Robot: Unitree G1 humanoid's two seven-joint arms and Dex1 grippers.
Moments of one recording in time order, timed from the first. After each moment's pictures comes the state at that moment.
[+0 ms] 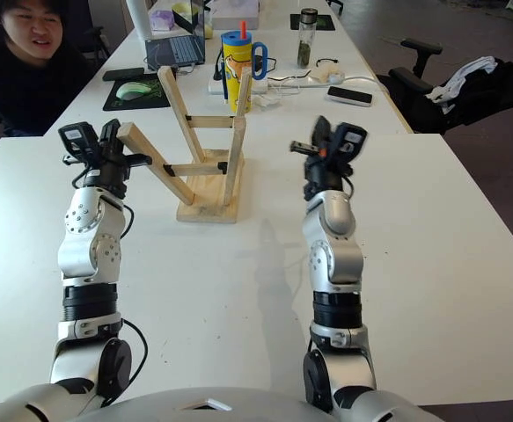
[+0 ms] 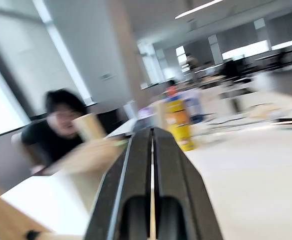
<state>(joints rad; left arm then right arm) -0.45 0.12 0.17 0.02 -0.21 0.24 -0.03 -0.54 0.12 0.01 0.05 0.30 0.25 0.08</state>
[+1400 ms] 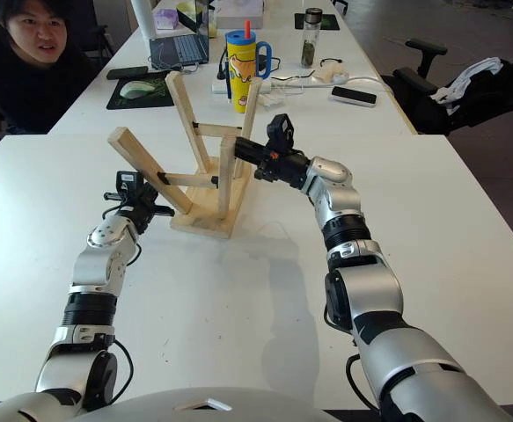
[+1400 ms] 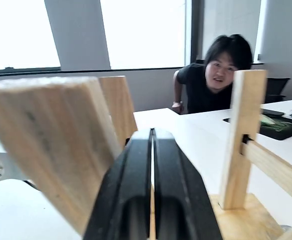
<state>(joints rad) -0.39 0.22 0.09 0.23 -0.11 0.34 -0.15 -0.89 -0.13 -0.02 0.80 0.33 0.01 1.19</state>
